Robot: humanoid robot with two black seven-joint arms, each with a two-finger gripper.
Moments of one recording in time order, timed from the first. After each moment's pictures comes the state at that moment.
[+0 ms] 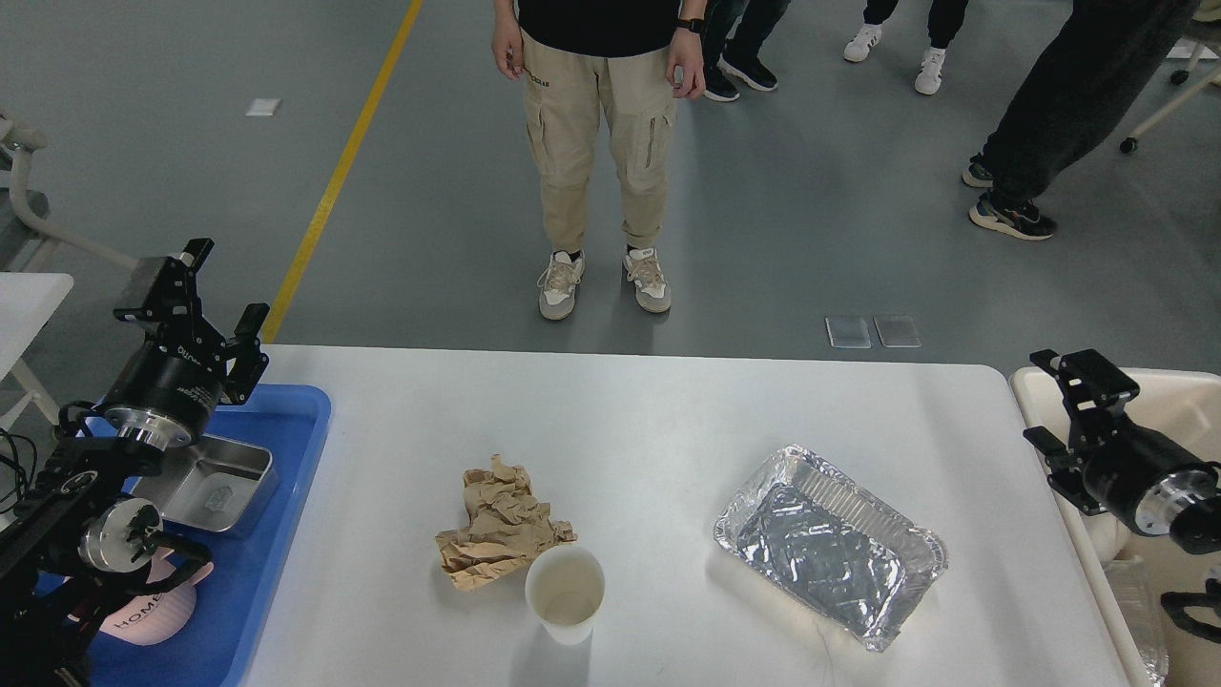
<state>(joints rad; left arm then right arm) -0.30 0.40 -1.14 -1.10 0.56 -0.11 -0.35 0.51 -1.01 0.32 1.43 -0.10 -0.16 0.33</state>
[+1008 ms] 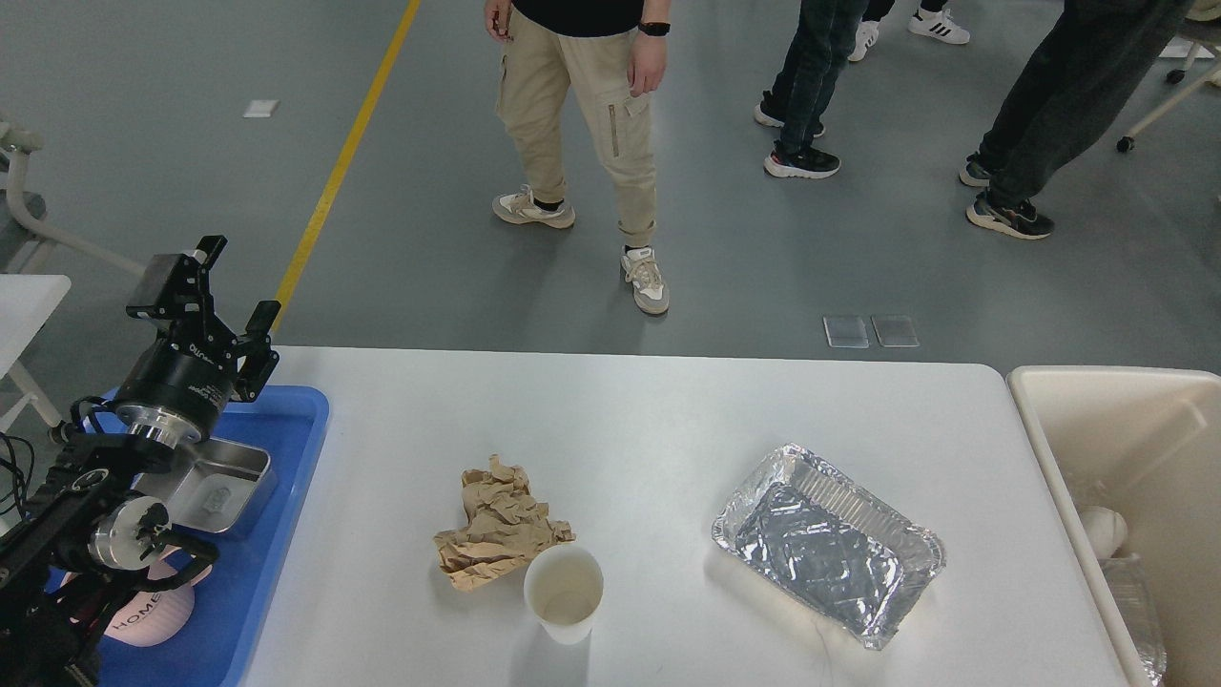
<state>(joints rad) -0.30 0.39 -1.14 -1.09 0.59 -0.12 -0.35 0.70 -1.67 0.11 1.56 -0.53 0.16 0.36</state>
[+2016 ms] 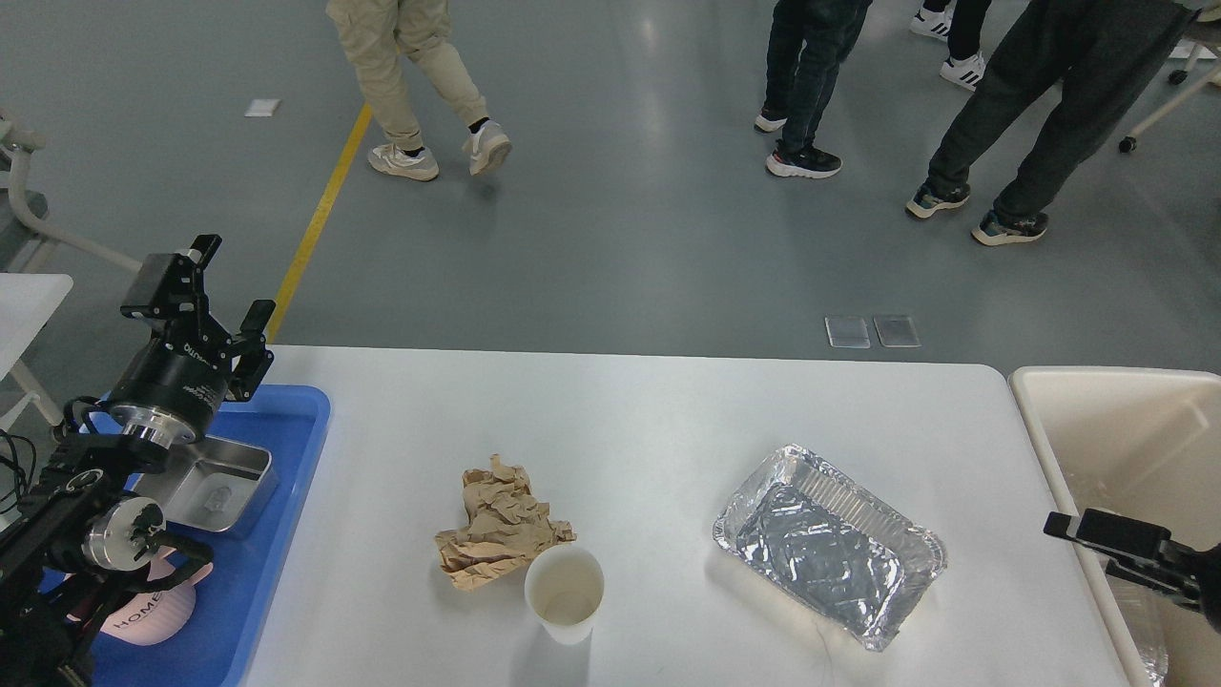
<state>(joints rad) -0.30 0.40 -1.14 -1.09 0.59 -0.12 -0.36 0.54 -1.24 0.06 1.48 -0.86 0.08 0.36</state>
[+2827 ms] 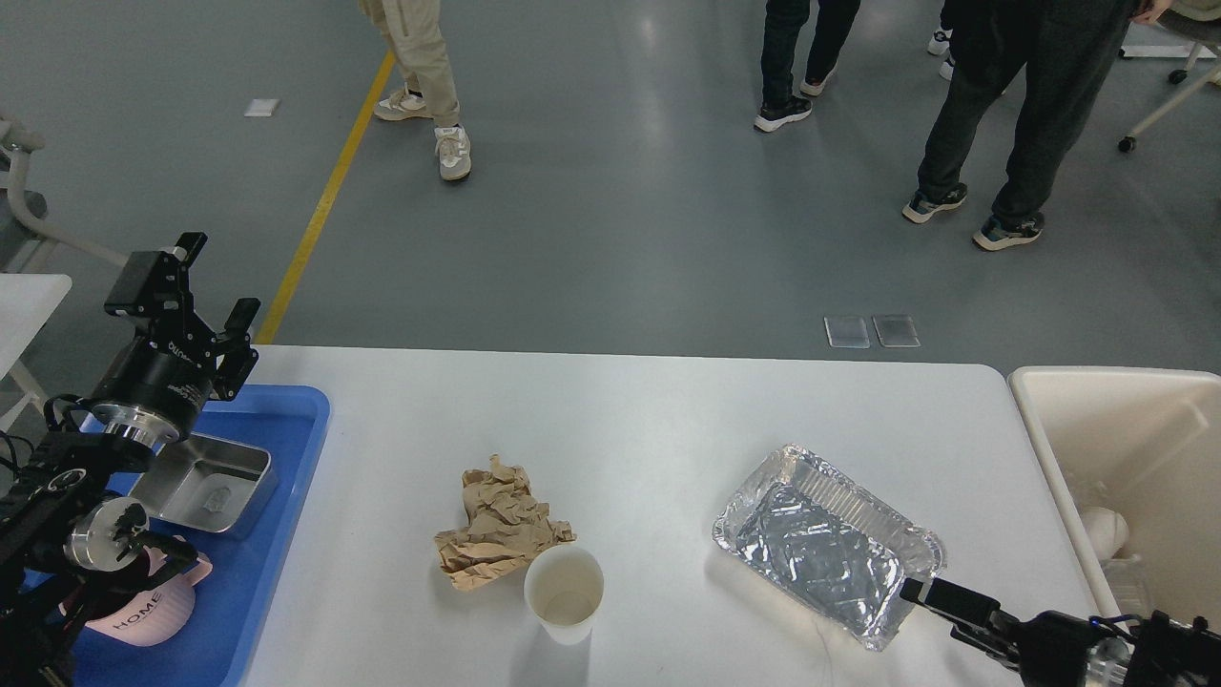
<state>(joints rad) -0.30 0.43 -1.14 -1.10 0.59 -0.12 -0.36 0.39 -0.87 0.06 1.33 -0.84 -0.07 0.36</state>
